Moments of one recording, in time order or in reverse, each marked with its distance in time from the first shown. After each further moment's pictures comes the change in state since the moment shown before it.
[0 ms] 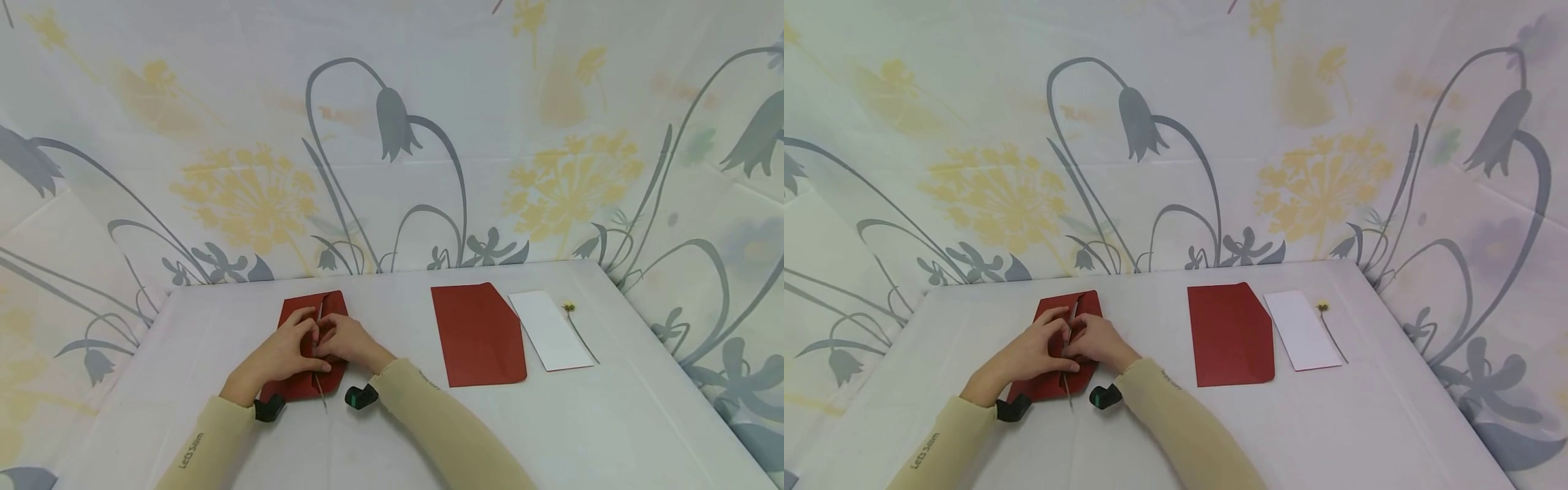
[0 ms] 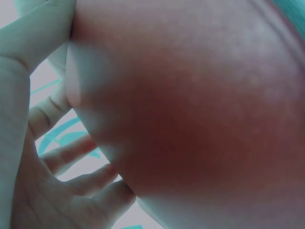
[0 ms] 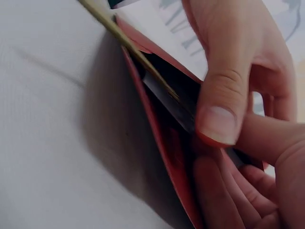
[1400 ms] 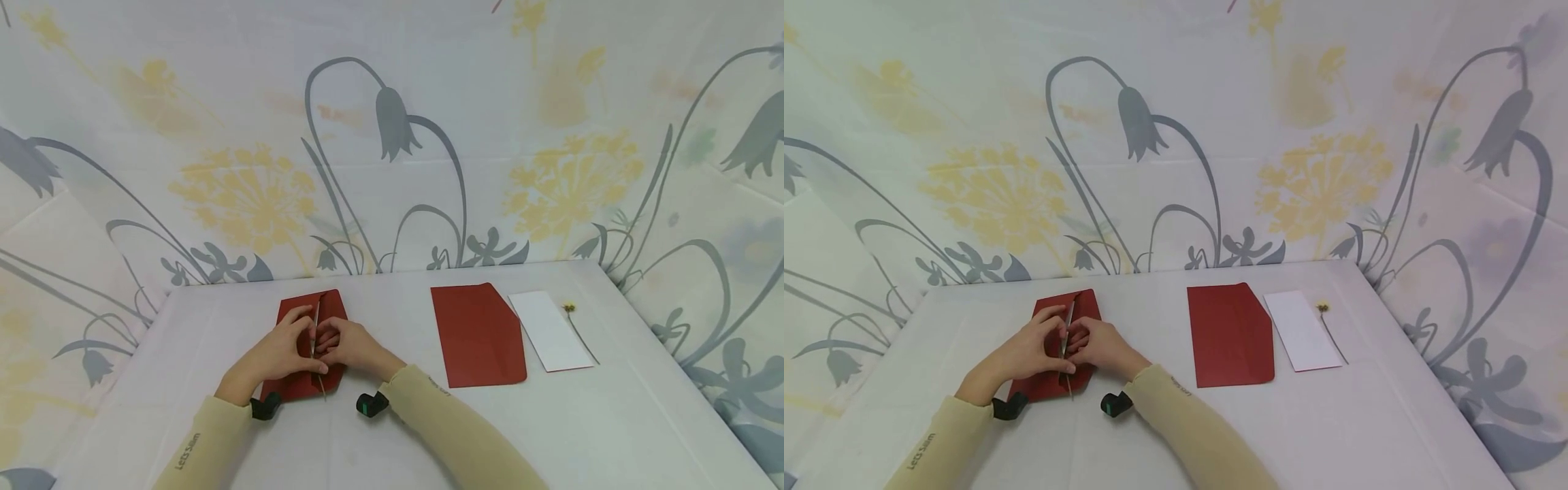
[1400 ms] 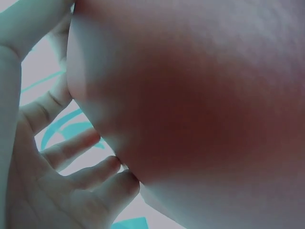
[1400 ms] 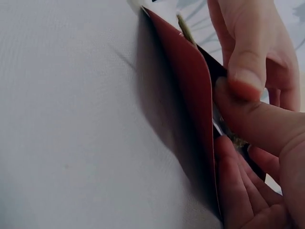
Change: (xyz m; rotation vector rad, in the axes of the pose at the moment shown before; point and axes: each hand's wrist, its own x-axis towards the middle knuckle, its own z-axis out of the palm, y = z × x) left_hand 0.000 0.000 -0.005 -0.015 -0.010 -0.020; right_hand -0.010 0.009 -0.007 0.025 -0.091 -0.157
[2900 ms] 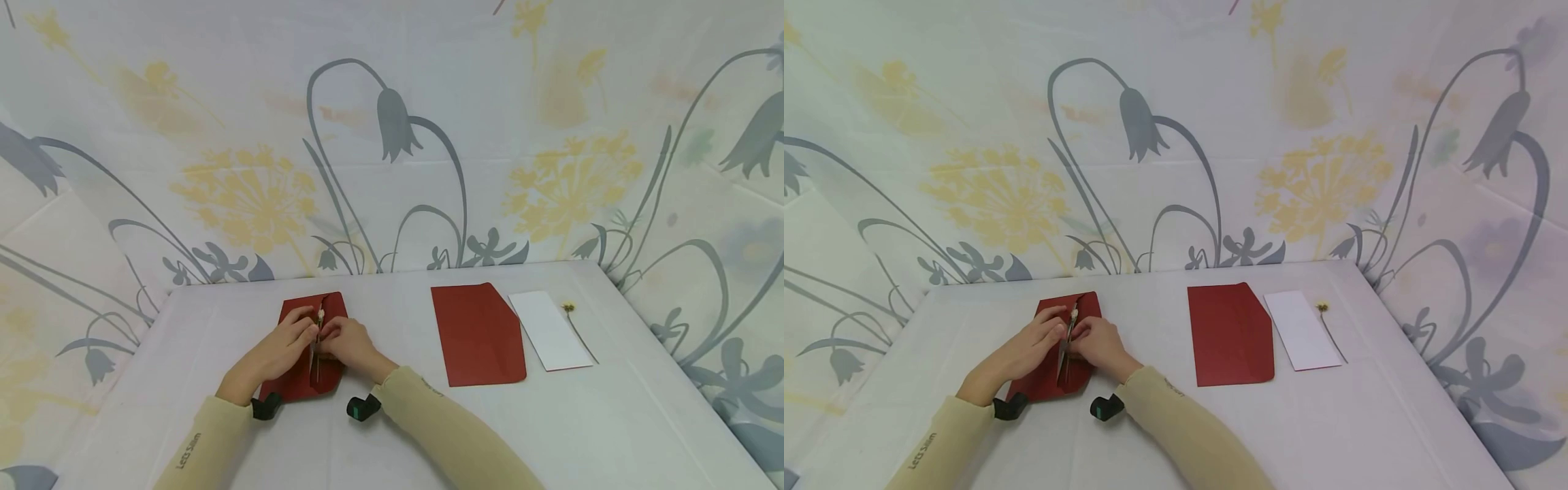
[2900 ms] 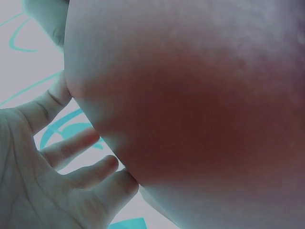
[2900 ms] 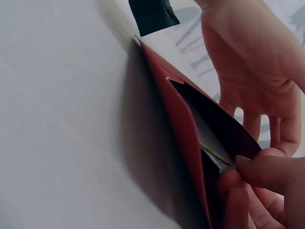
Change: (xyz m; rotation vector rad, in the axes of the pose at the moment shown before) left_hand -0.001 0.000 -0.002 -0.078 0.018 -0.007; right_hand 0.001 -0.009 0.014 0.029 0.237 0.154
